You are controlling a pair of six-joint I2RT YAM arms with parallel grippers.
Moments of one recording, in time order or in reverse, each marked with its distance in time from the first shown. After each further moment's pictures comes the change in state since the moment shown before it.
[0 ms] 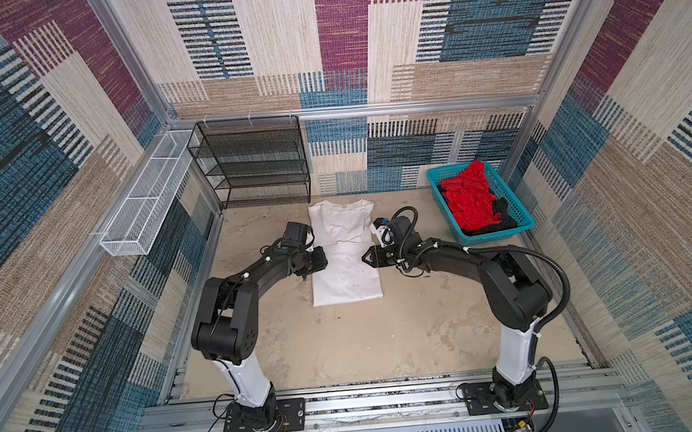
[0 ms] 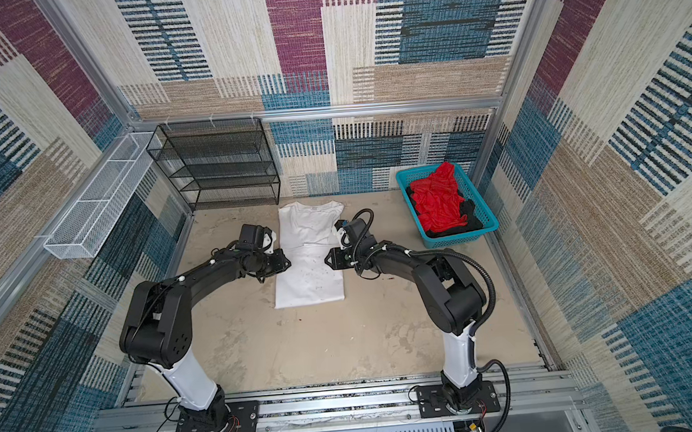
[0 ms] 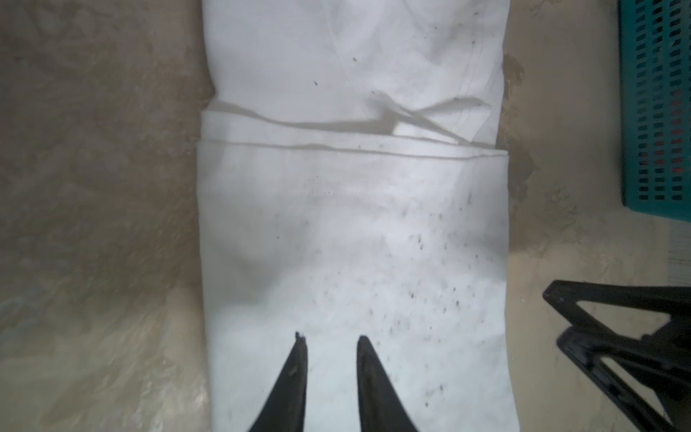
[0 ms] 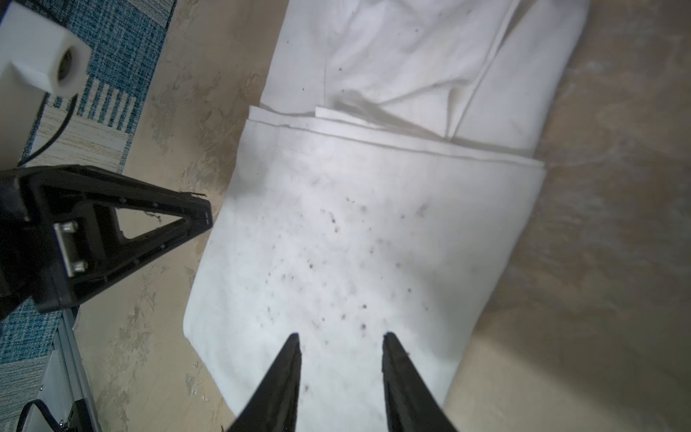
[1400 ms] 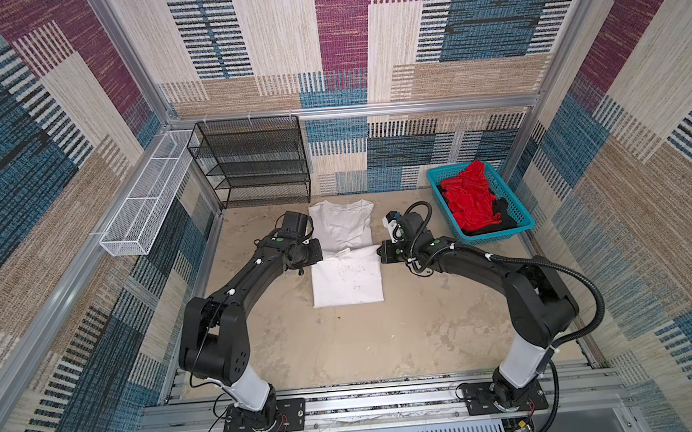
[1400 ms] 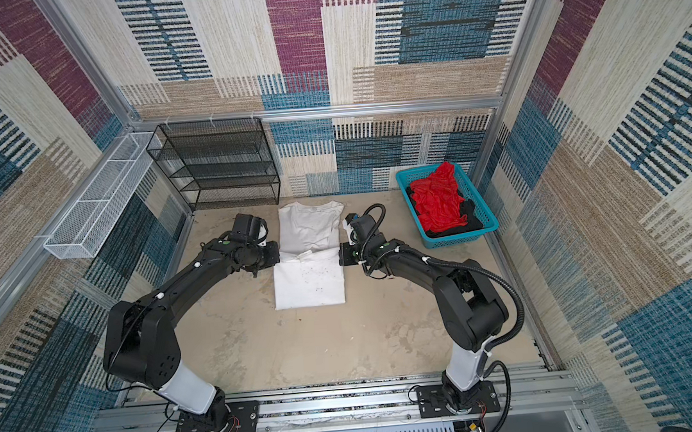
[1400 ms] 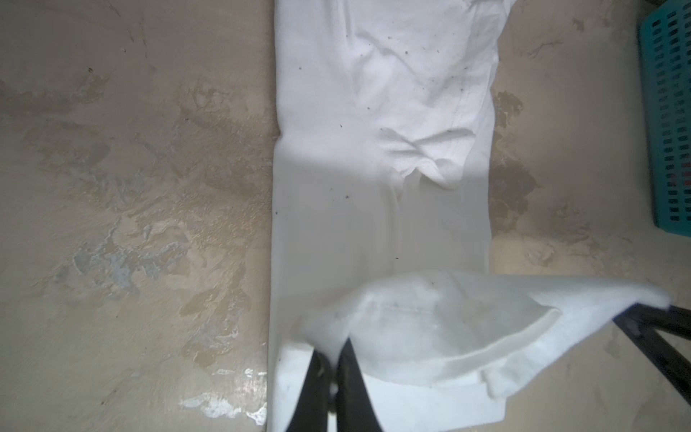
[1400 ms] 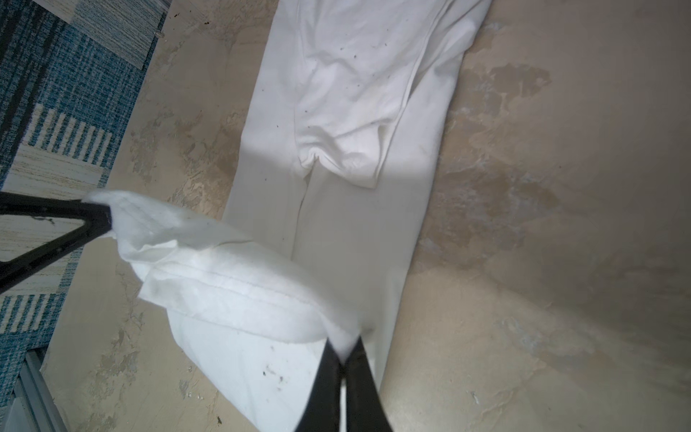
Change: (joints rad) left arm -0.030 -0.151 0.085 -0.256 -0.187 0.003; right arm -0.016 -0.174 -0.087 -0.066 0.131 0.011
